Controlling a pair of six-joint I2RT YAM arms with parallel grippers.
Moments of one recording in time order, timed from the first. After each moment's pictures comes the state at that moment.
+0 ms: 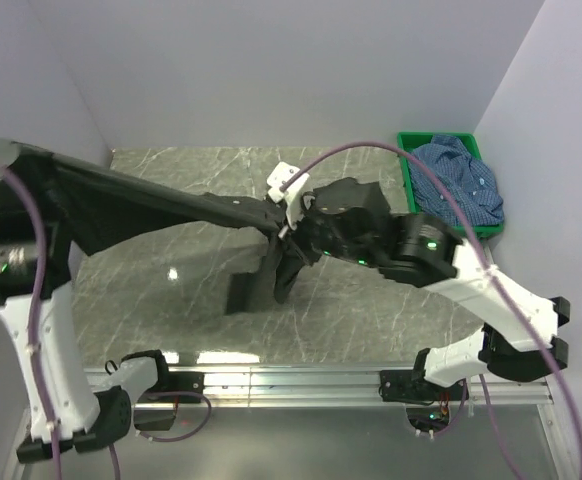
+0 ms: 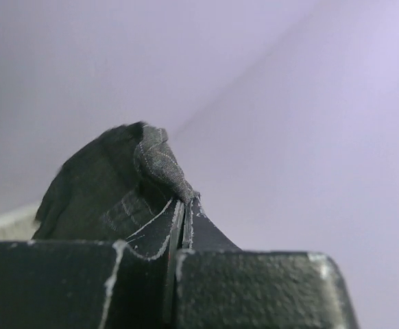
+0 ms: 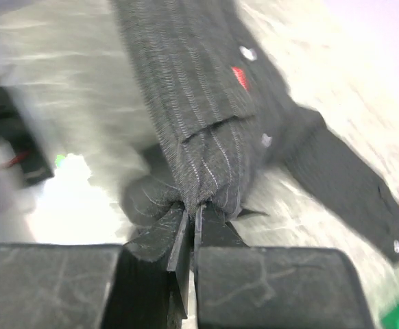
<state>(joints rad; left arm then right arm) 0.17 1.07 1.75 -0.74 -0.60 -0.75 1.14 1.38 1.80 -0.91 0.23 -0.05</state>
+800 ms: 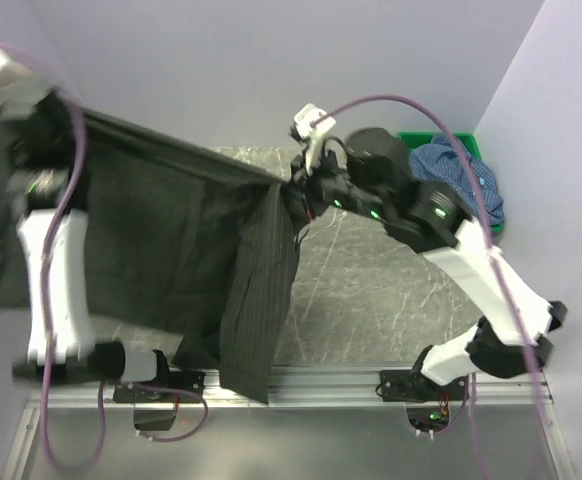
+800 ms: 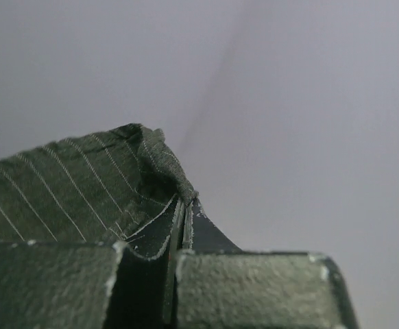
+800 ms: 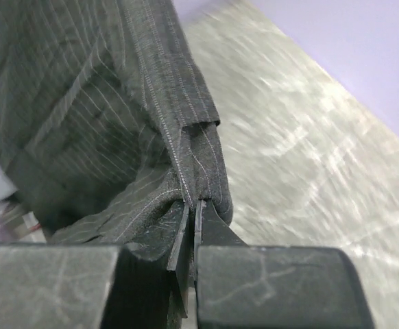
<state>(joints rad) 0.10 1.31 1.91 -0.47 -0.61 -0.35 0.95 1.43 2.00 -0.86 -0.01 -0.01</state>
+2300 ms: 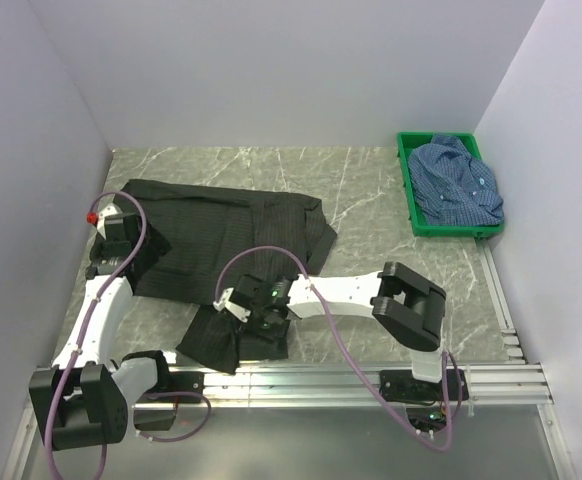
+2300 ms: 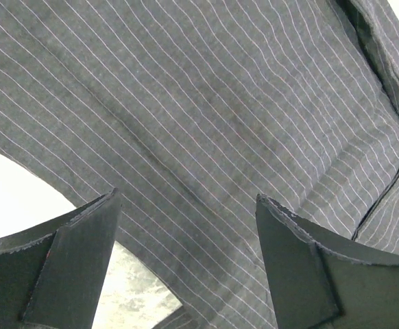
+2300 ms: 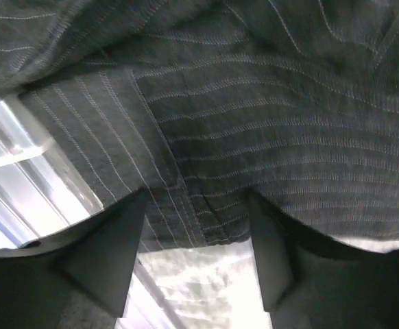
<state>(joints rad) 0.11 1.03 0.71 -0.44 -0.16 -0.61 1.21 1.89 1.25 -0.61 -0.06 -0.02</state>
